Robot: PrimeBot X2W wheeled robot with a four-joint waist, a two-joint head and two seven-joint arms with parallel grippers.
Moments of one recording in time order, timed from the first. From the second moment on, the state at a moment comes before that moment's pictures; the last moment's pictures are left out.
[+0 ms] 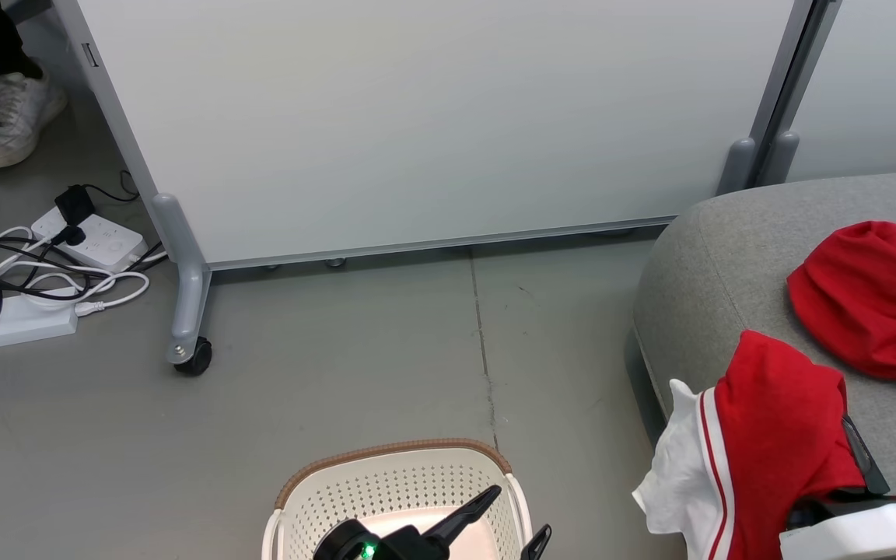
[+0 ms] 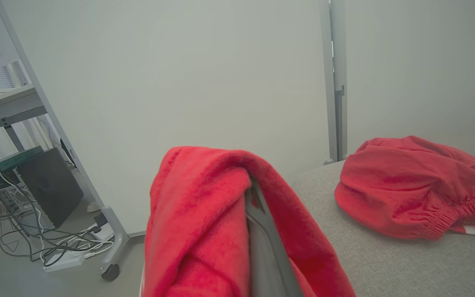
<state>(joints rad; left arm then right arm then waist) -0.09 0.08 -0.74 0.33 -0.33 -0.13 -0.26 0.04 -0.16 0.04 0.13 0.42 0.13 -0.26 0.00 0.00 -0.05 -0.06</state>
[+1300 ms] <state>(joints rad) -0.14 0.06 -0.72 0.29 -0.31 -0.13 -0.26 0.03 -0.16 0.00 0.10 0.43 0.13 -0.26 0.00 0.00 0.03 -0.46</state>
